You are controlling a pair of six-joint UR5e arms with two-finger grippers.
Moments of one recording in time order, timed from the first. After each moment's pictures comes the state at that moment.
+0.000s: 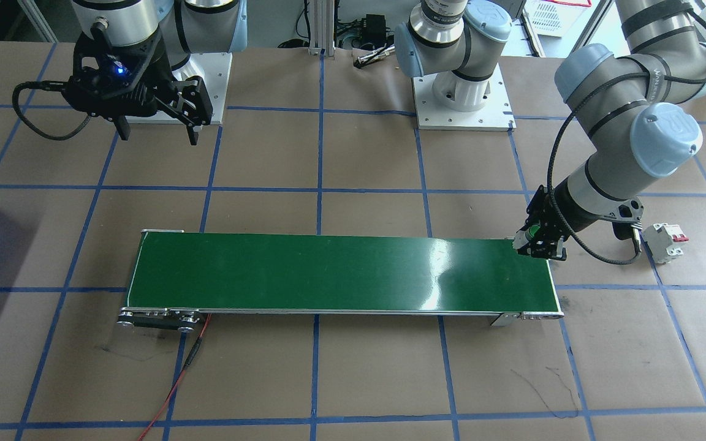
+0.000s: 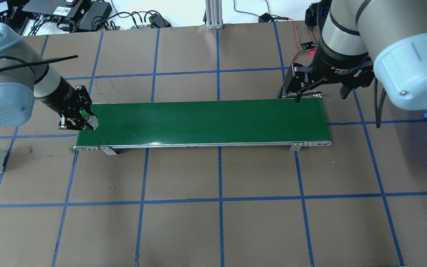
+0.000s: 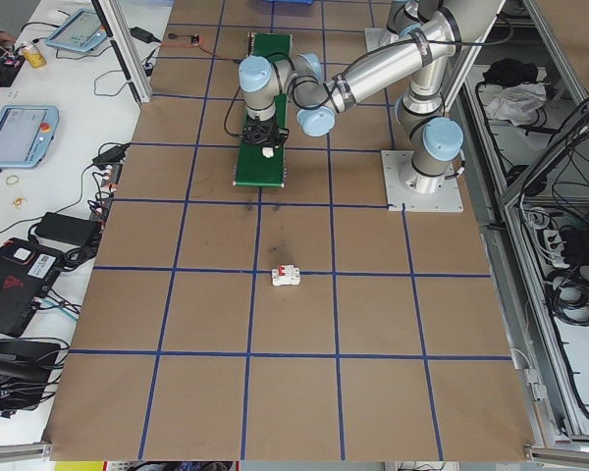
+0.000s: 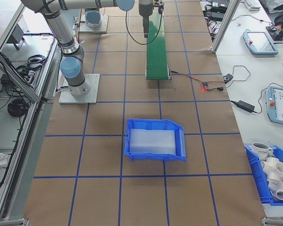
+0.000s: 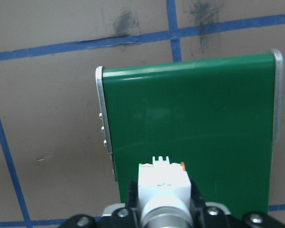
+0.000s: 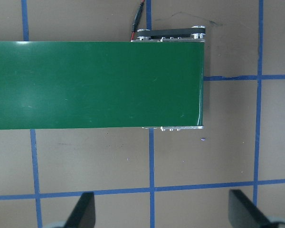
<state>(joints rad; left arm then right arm) -1.27 -1.73 -1.86 -1.20 1.48 -1.17 1.66 -1.64 1.64 -1.60 -1.65 0.11</state>
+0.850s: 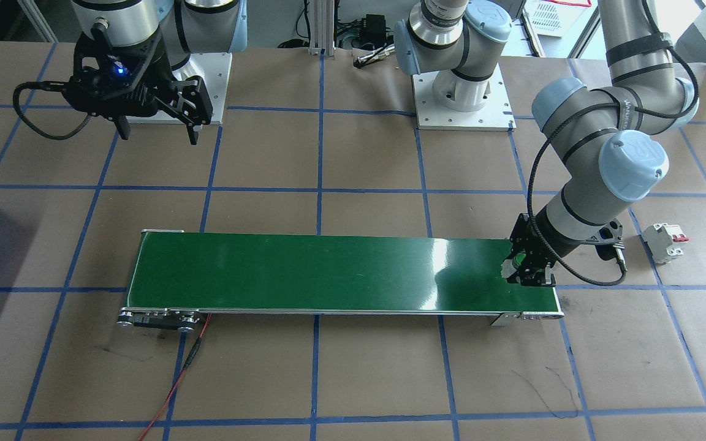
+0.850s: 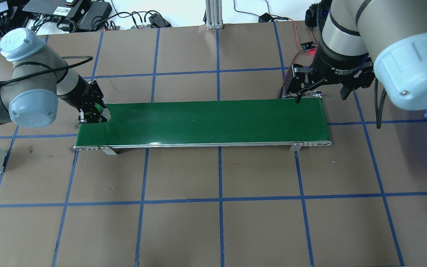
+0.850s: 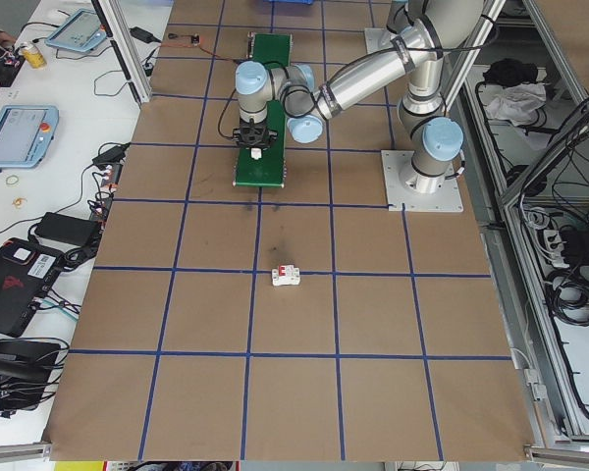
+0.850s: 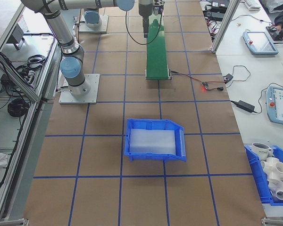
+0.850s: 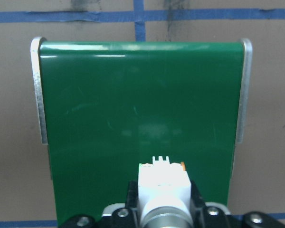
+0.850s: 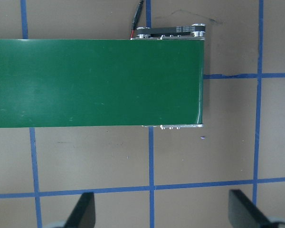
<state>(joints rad) -1.32 -1.81 -1.87 -1.02 1.47 -1.32 1.66 -1.64 1.64 -1.60 -1.65 0.11</state>
